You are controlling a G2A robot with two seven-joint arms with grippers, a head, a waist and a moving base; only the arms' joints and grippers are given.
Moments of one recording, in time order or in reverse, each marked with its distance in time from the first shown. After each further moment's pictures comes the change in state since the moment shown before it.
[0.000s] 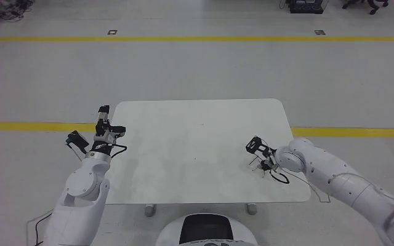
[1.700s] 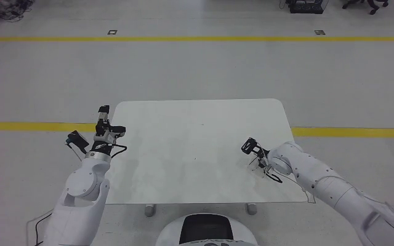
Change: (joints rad) left arm 0.000 0.000 0.000 0.000 0.000 0.000 0.000; right arm -0.080 -0.122 0.088 0.104 -0.254 0.047 -0.028
